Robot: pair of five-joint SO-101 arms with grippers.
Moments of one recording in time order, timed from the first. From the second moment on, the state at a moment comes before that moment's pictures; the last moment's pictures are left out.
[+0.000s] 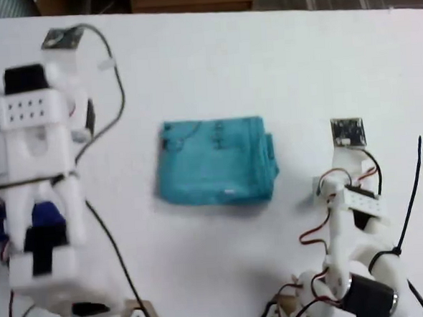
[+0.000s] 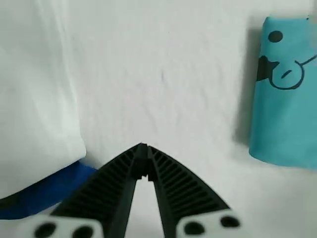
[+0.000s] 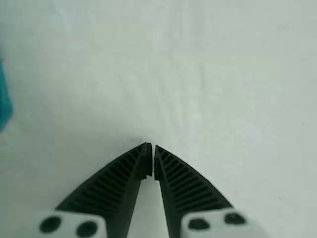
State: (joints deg) left arm -15.7 3.0 -11.6 96.1 -8.0; right arm 18.4 -18.9 65.3 24.6 21.0
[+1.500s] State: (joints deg) left arm -18.8 -17.3 59.9 32.4 -12.4; right arm -13.8 -12.9 25.6 71.1 18.6
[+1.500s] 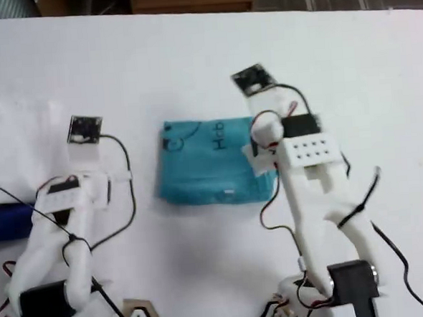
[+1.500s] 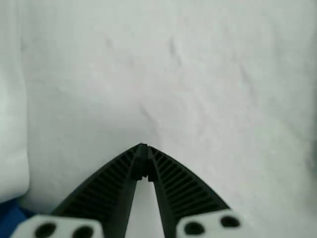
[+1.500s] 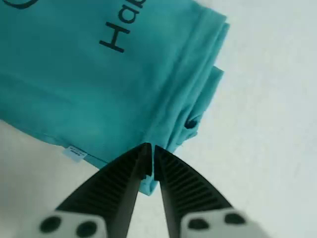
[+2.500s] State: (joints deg) left arm -18.8 -17.1 59.9 32.4 -12.4; right arm -6.5 -16.6 20.6 77.5 5.5
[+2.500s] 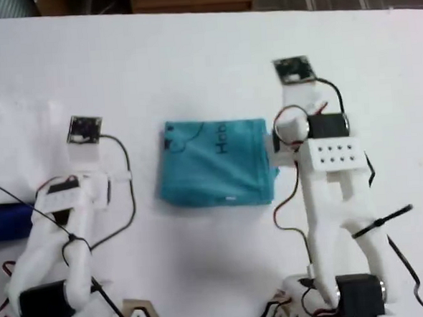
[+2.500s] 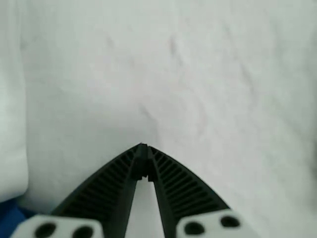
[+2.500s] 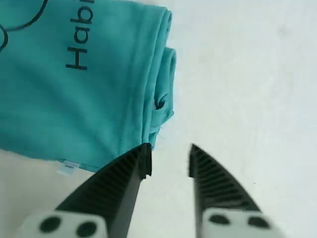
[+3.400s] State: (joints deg) left arm -18.9 -17.1 59.9 32.4 -12.4; right arm -13.3 35.6 -8.2 82.3 5.0
